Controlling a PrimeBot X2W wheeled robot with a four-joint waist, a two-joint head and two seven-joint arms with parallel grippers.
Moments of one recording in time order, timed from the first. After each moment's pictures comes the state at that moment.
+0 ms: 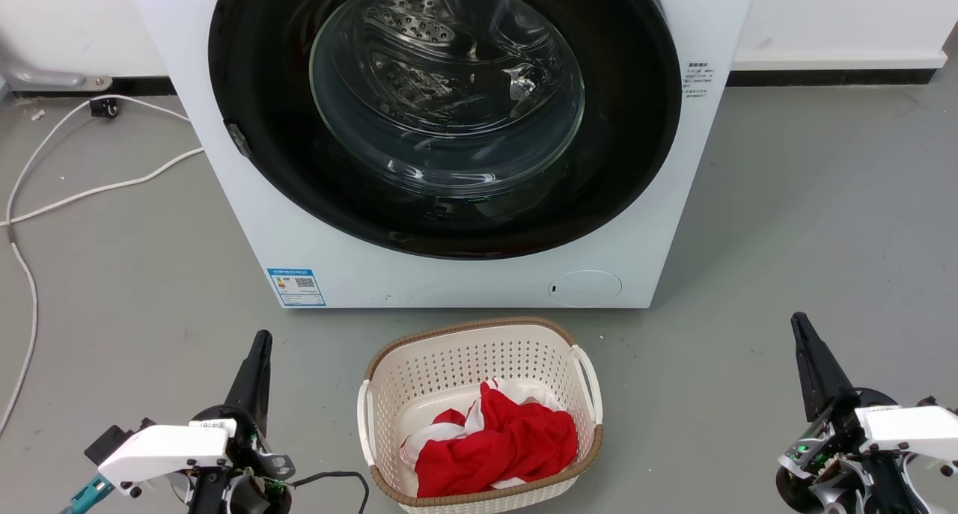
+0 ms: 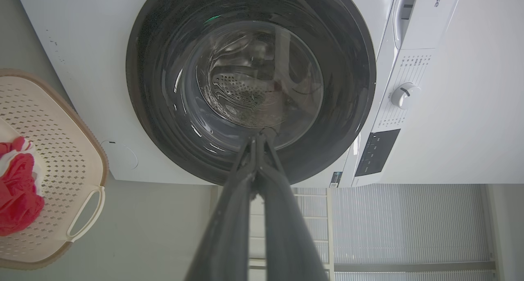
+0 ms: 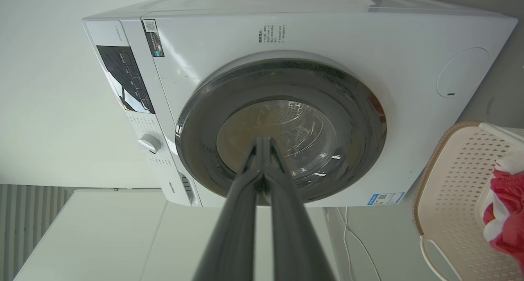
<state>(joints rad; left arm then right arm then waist) -0.10 0.06 0.10 0.25 -1.62 -0.13 0.10 -0.10 -0.06 -0.10 0.25 1.62 0.13 0.10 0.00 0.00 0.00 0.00</state>
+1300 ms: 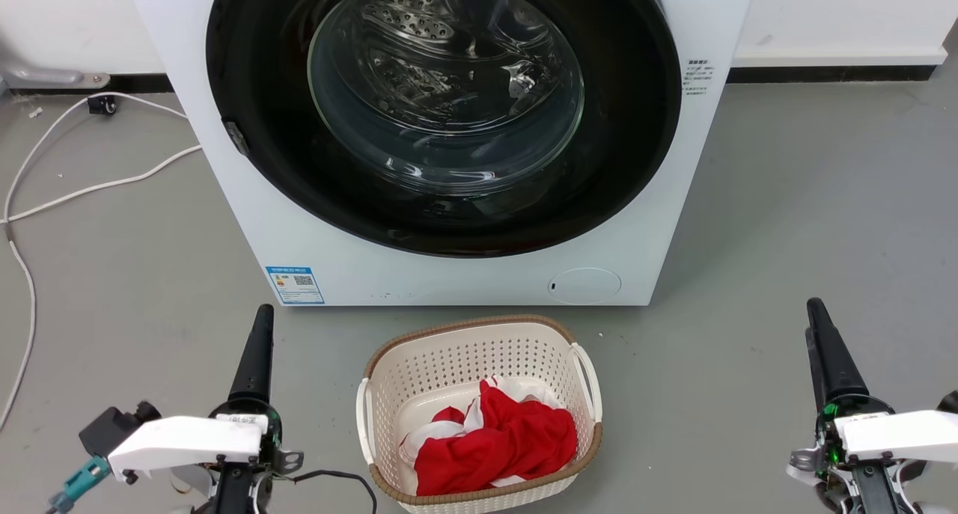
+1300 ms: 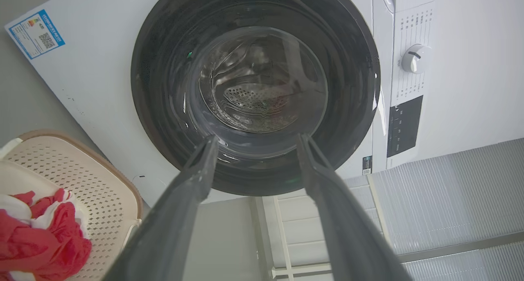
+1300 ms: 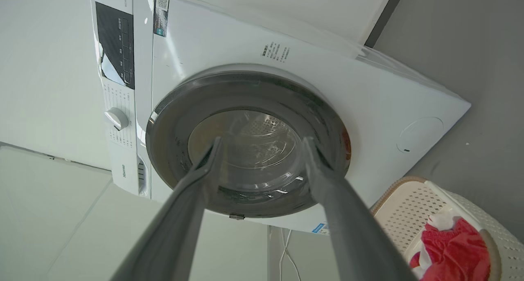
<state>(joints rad) -0.09 0.05 0.06 0.18 -1.37 -0.13 0.00 -0.05 -0.05 -0.09 0.16 1.31 0.13 0.00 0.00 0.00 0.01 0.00</state>
